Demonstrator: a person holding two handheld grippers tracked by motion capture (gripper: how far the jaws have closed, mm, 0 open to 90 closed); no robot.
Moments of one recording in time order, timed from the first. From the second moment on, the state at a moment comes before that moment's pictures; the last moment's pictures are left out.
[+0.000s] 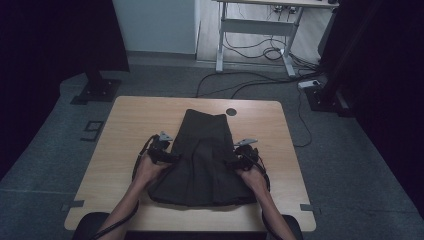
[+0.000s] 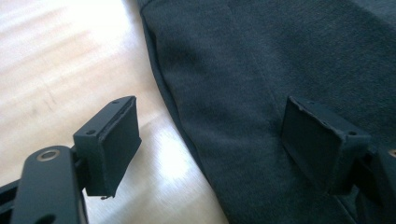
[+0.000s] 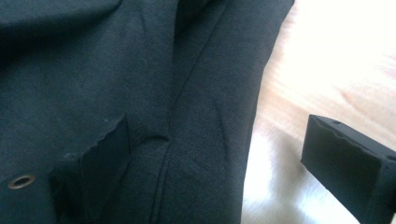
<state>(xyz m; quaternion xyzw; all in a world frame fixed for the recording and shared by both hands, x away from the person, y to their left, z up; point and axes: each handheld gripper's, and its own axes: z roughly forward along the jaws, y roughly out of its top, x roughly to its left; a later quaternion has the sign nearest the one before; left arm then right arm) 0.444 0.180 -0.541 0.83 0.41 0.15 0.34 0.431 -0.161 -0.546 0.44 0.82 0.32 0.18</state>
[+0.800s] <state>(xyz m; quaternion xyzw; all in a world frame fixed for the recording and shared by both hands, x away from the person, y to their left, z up) 0.343 0.180 -0.535 0.86 0.36 0.12 0.33 0.337 -0.165 -0.542 0.40 0.85 0.32 0.13</state>
